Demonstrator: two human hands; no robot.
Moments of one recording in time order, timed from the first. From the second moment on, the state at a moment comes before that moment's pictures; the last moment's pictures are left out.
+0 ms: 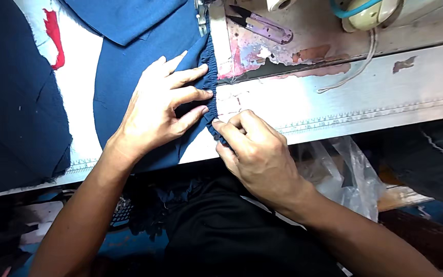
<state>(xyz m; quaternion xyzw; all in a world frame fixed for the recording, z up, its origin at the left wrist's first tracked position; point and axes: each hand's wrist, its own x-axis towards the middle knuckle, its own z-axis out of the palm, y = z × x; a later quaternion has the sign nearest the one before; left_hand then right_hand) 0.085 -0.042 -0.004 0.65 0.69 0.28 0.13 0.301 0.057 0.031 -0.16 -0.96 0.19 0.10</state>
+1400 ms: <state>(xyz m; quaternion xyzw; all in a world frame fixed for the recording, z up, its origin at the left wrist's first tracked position) 0.117 -0.029 0.014 0.63 0.71 0.33 0.06 0.290 0.075 0.016 -0.10 -0.98 0.17 0.07</state>
